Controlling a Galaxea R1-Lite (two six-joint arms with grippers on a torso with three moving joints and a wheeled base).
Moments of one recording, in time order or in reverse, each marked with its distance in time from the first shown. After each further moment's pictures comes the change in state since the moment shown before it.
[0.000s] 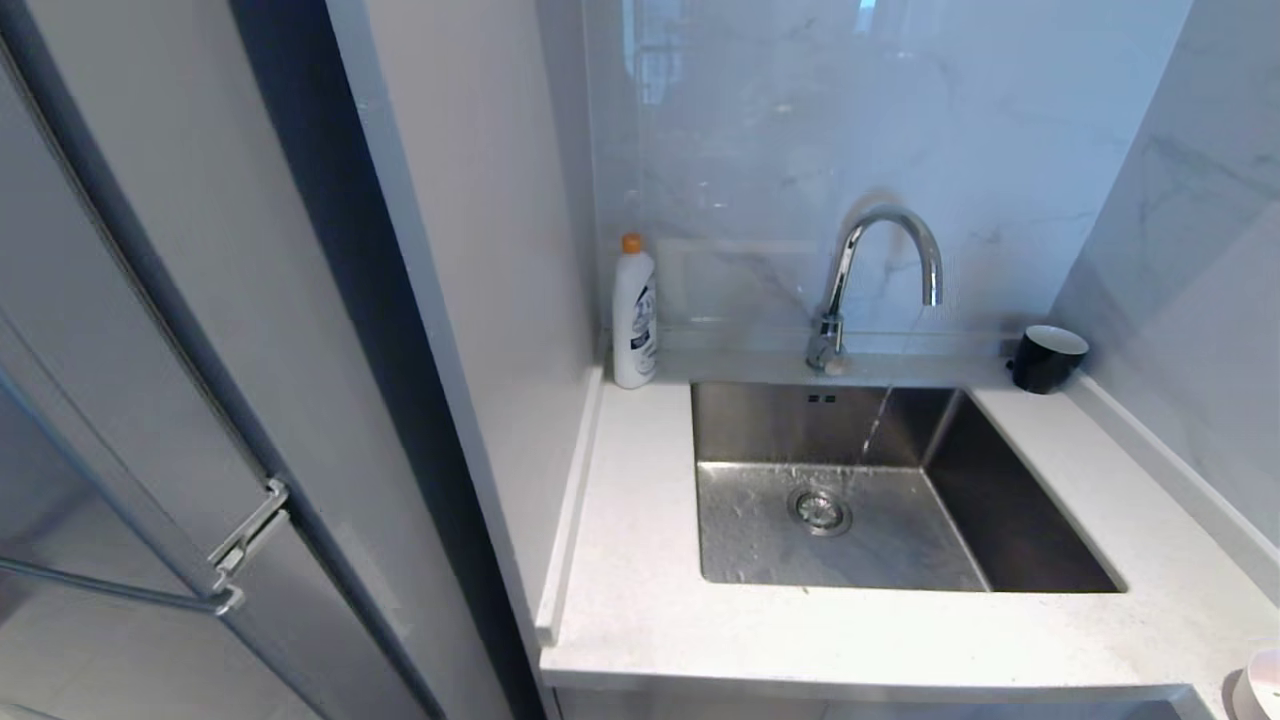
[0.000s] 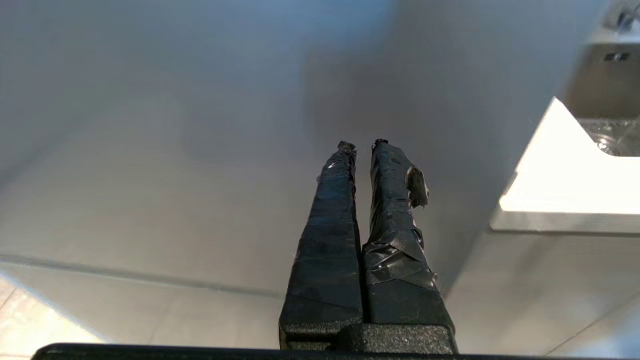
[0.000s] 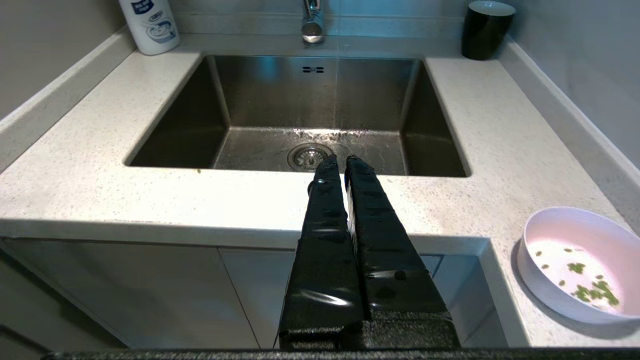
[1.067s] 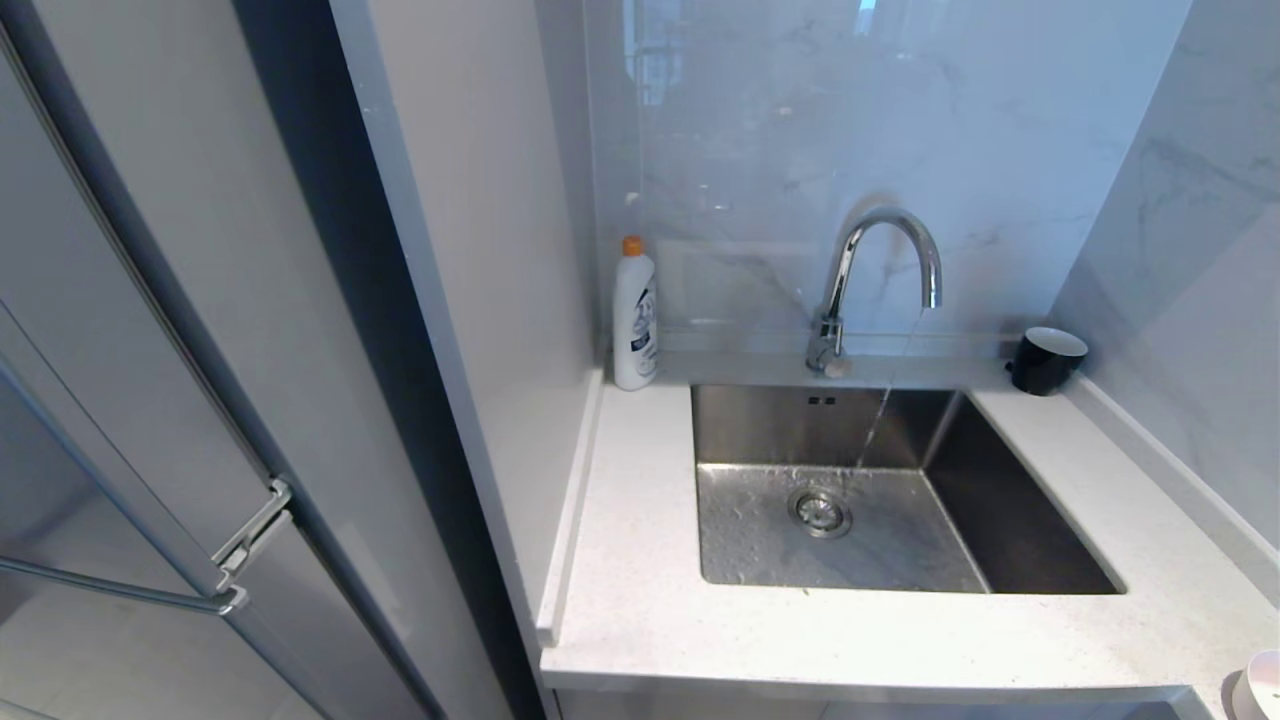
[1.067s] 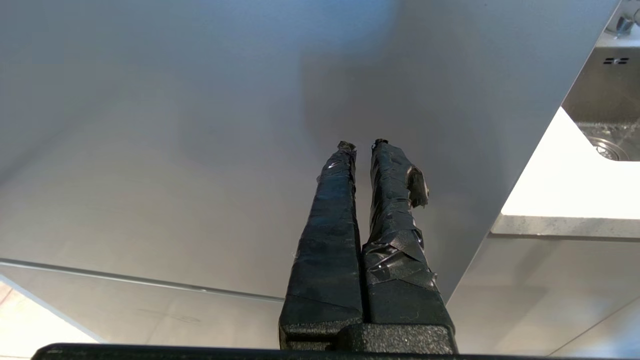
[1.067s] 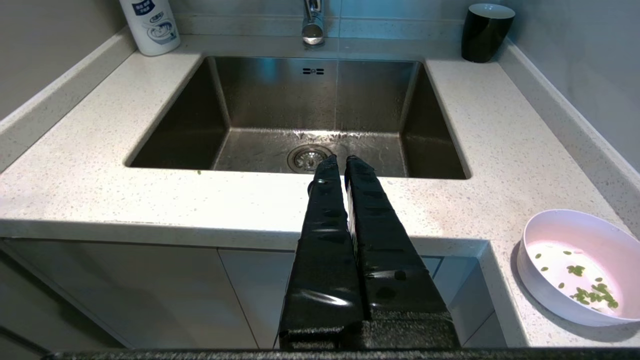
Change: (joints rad) left arm -0.001 0.000 0.000 -0.002 0.000 -0.008; right arm 0.000 0.000 0.000 0.001 0.002 -0.005
